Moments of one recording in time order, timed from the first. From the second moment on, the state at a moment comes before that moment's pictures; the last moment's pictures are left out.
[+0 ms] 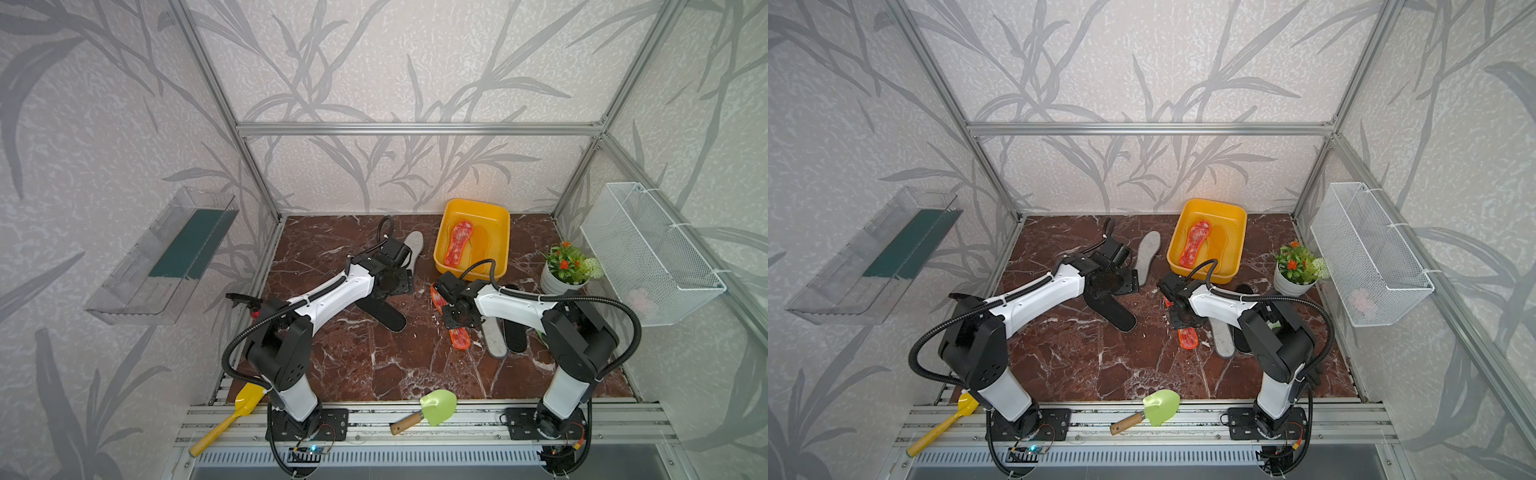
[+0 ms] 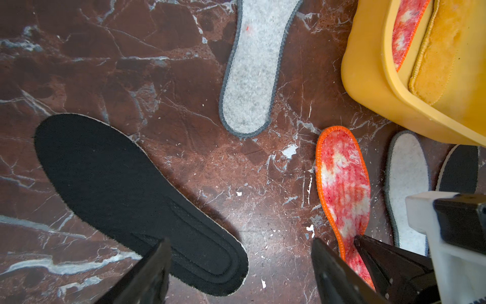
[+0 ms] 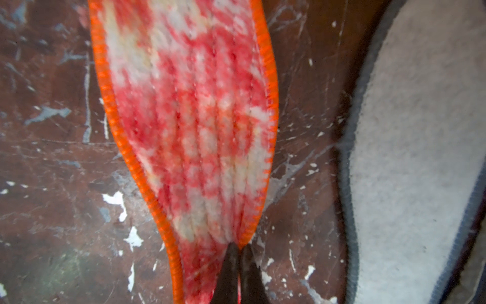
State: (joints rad) left arm -0.59 1.69 1.29 -0.70 -0.06 -0.68; right arm 0.70 1.78 1.06 -0.66 0.16 0.53
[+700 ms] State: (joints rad) left arm -0.59 1.69 1.29 -0.70 -0.07 -0.68; right arm 0.70 1.63 0.91 -0.49 0.14 0.52
